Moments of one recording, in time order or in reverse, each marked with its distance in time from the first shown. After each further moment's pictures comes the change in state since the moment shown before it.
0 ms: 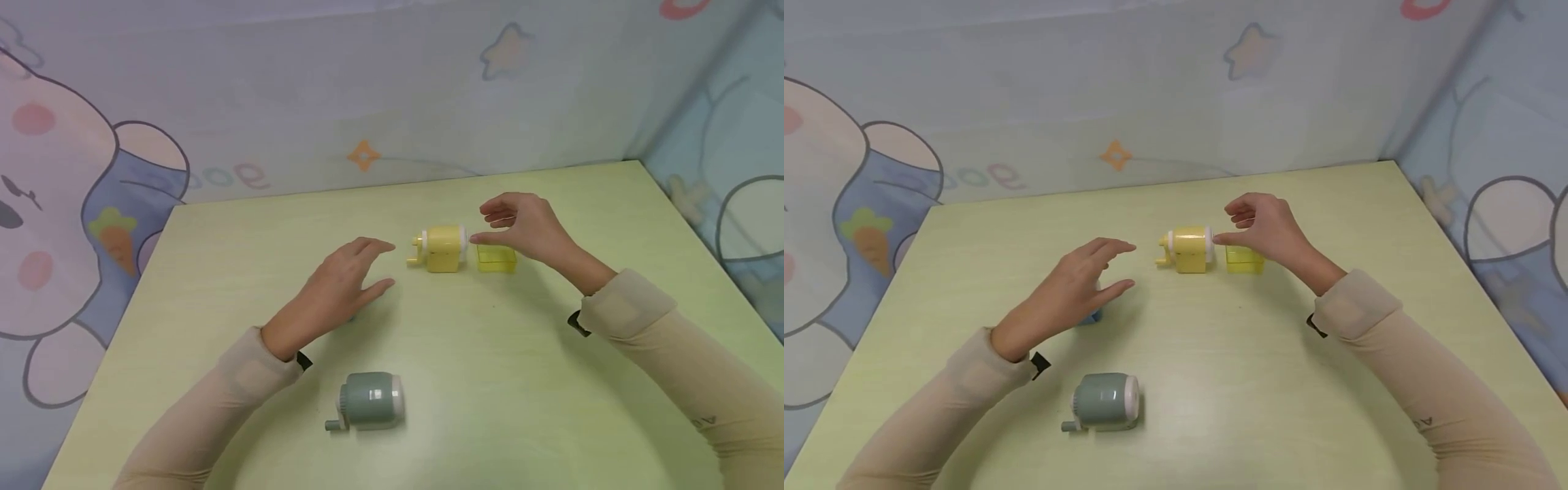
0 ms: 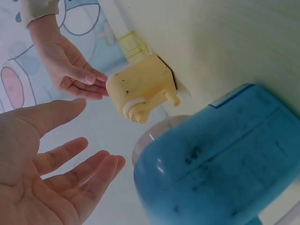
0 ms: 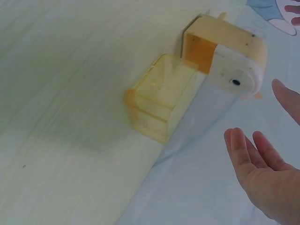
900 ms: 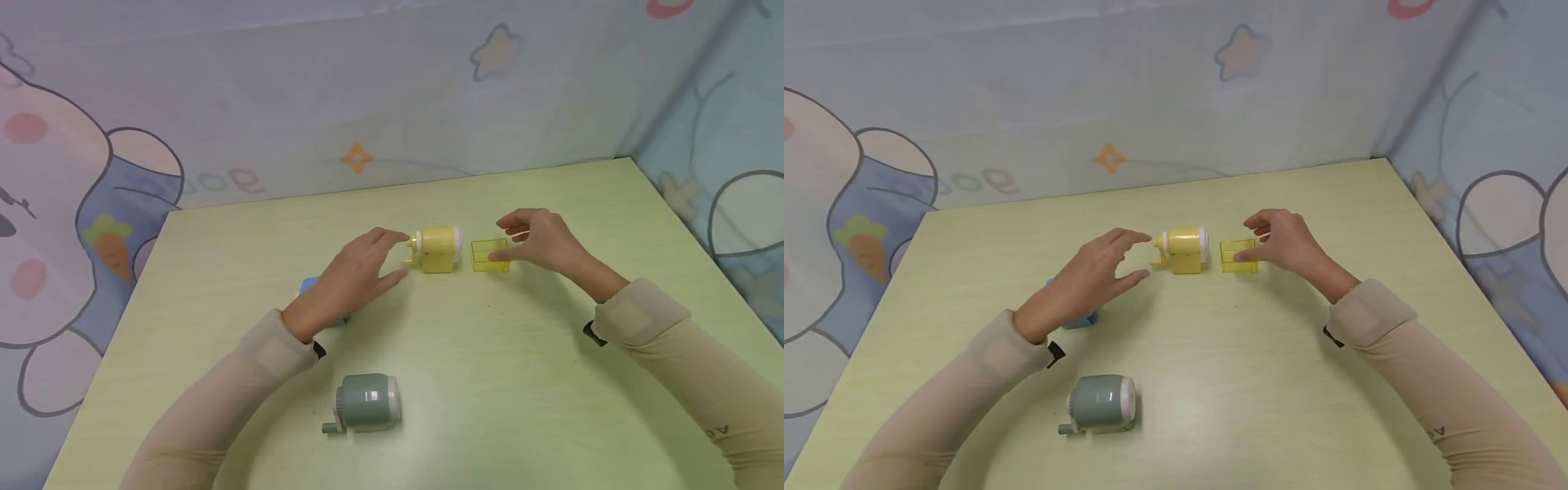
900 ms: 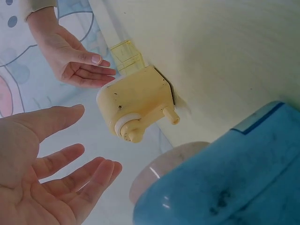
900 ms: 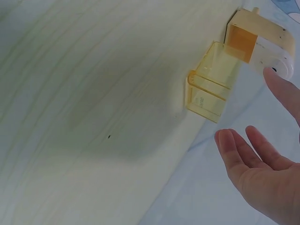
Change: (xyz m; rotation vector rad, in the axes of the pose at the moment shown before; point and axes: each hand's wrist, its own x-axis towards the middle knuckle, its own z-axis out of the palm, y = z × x) left_hand 0.025 -0.003 0.009 0.008 -0.075 -0.014; right_hand -0.009 0.029 -0.003 -0.065 -0.107 0.071
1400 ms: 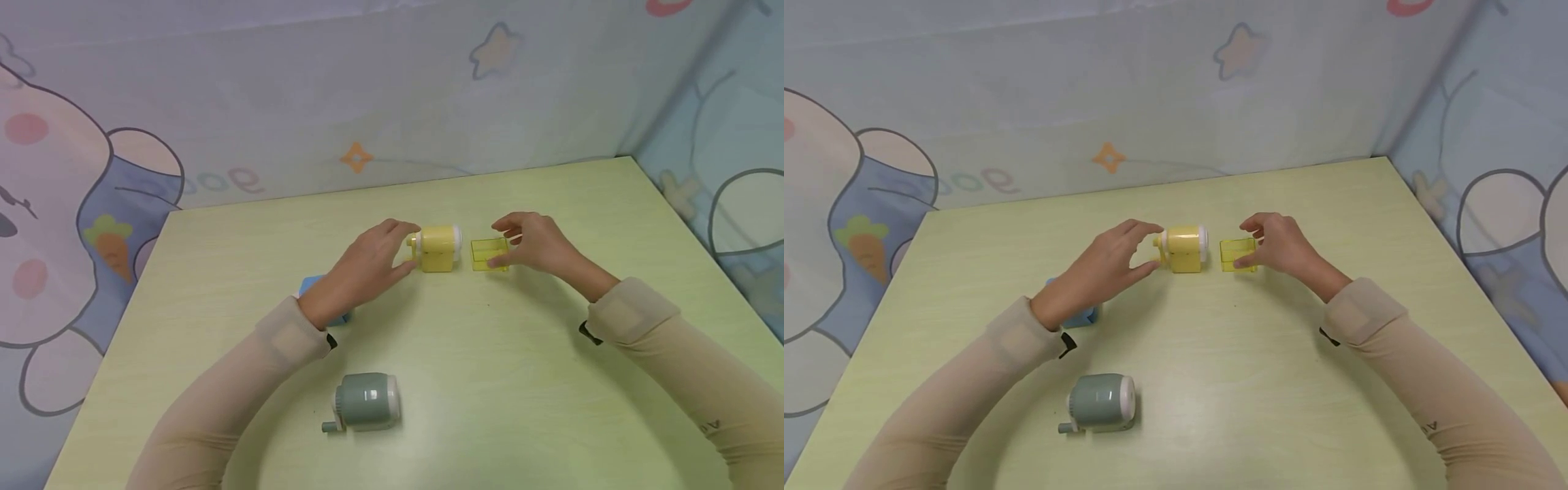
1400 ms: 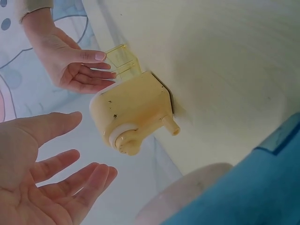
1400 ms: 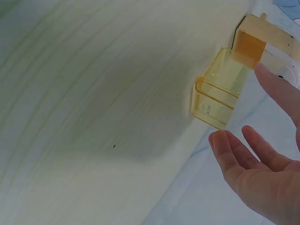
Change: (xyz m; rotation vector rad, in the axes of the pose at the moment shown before) left_hand 0.021 0.002 0.007 -0.002 -0.002 0.018; right_hand 0.006 0.004 0.007 -0.032 -0.026 -0.003
